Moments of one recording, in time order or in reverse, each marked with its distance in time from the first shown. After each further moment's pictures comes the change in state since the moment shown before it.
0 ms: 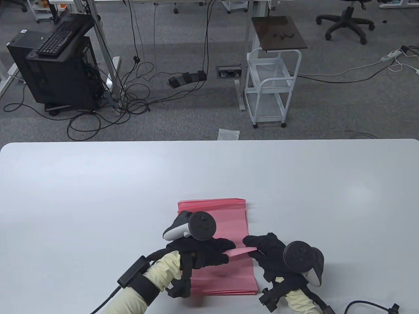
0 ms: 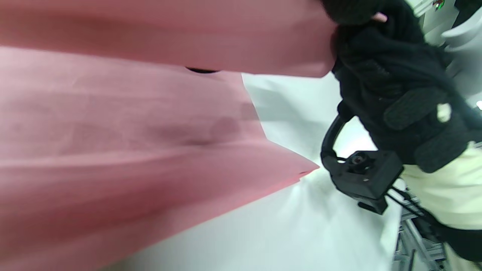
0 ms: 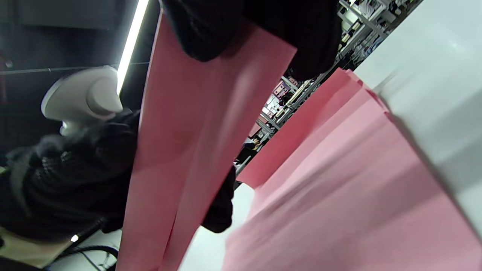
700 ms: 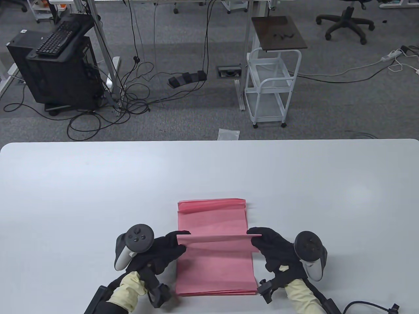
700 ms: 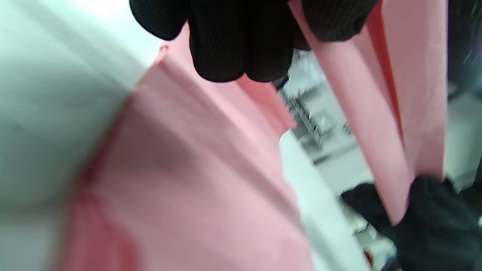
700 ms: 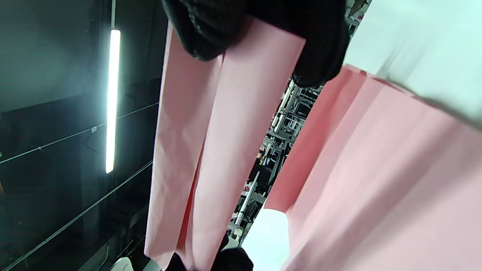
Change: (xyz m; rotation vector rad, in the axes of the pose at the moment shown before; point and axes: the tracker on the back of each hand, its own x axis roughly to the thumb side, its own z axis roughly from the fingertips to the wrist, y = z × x) left_hand -0.093 -0.015 0.082 0.670 0.069 0.308; right_hand -0.013 -0.007 -0.014 -0.052 0.103 -0.259
